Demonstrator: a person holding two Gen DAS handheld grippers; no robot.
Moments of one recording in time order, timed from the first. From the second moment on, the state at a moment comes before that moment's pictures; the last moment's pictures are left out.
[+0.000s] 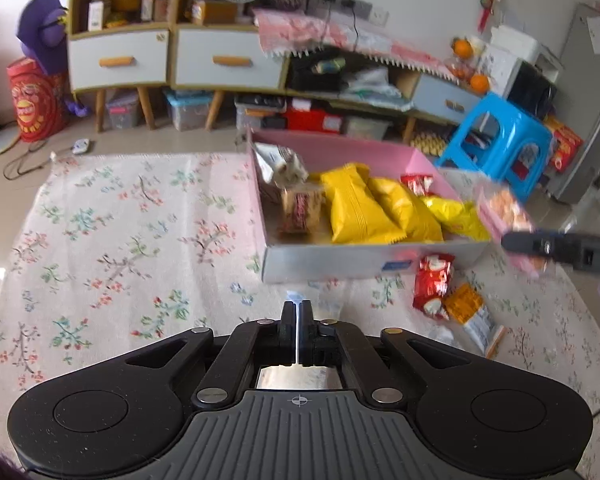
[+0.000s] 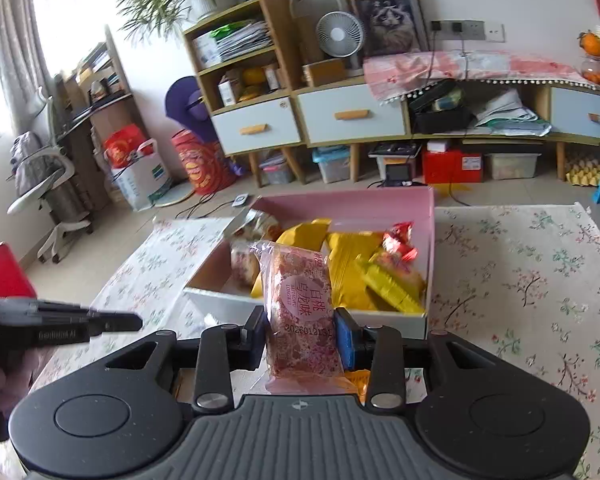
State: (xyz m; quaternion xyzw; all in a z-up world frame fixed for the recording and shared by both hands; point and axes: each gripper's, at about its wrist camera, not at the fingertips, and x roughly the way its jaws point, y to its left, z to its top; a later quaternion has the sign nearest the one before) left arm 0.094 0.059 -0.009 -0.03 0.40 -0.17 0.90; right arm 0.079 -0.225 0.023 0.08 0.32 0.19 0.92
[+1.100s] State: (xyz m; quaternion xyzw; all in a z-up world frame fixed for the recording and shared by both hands) left arm 0.106 0.034 0.002 0.01 0.39 -0.14 0.91; right arm 0.093 -0.205 0.024 0.05 0.35 0.20 0.92
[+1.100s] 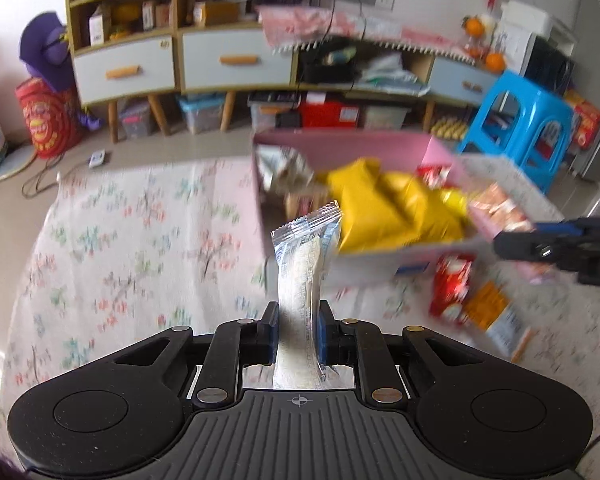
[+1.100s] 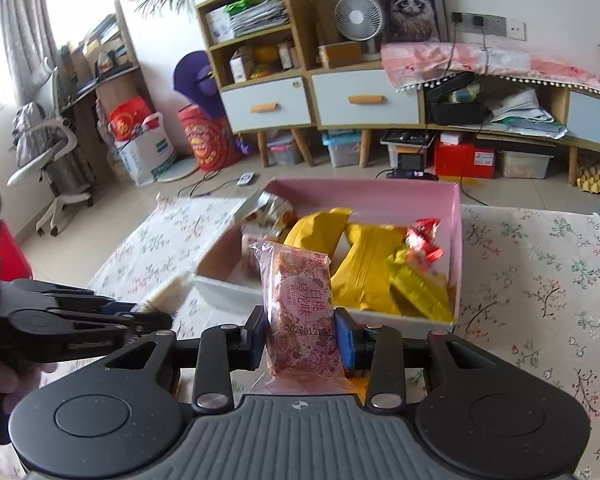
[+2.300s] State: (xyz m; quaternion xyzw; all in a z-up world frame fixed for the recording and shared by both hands) left arm 0.212 -0.024 0.008 0.02 0.34 -0.13 0.93; right arm 0.186 -0.222 0.021 0.08 0.35 0.10 0.93
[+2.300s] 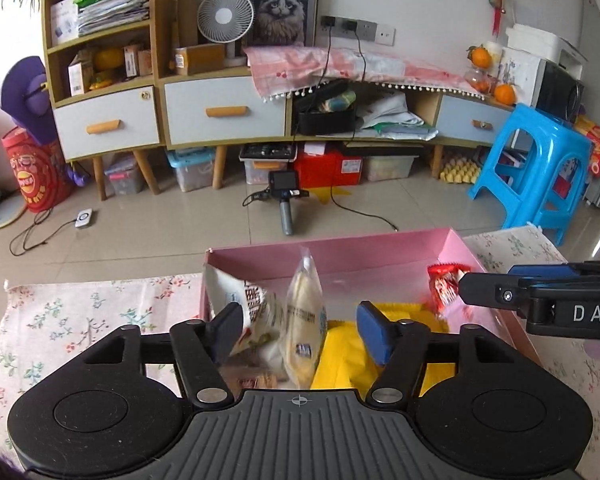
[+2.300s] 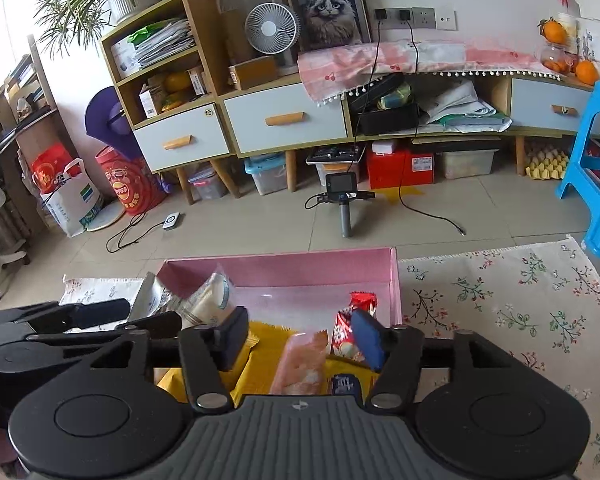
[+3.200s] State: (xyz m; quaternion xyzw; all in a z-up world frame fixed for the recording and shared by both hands) left arm 0.092 -0.003 0.019 0.05 0.35 -0.14 0.92; right arm 0.092 -0.203 0.052 0.05 0.33 0.11 0.94
